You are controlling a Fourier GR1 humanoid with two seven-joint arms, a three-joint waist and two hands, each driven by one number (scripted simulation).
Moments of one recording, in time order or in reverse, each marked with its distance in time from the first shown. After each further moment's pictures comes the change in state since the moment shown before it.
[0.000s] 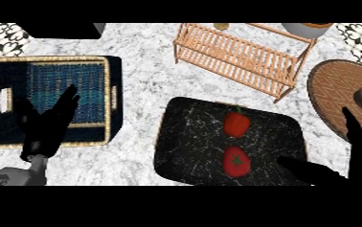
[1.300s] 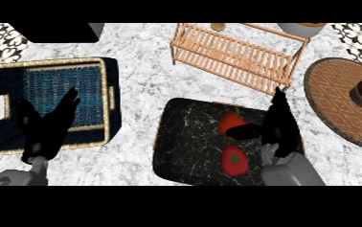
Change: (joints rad) left arm 0.017 -0.031 0.032 0.013 -0.021 -0.031 0.017; right arm -0.344 0.513 -0.008 0.478 0.378 0.308 0.149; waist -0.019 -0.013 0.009
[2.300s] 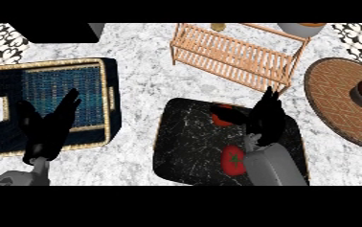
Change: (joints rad) left arm 0.009 -0.030 0.024 -0.007 -0.032 -0.013 0.006; right arm -0.053 0.171 -0.117 0.174 0.227 0.082 -0.019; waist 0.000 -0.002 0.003
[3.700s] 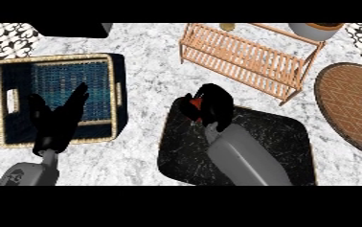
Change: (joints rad) left arm -0.052 -0.061 0.027 0.024 -0.058 -0.063 0.016; right arm -0.296 -0.007 0.299 0.257 -0.337 -0.057 -0.163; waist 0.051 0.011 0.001
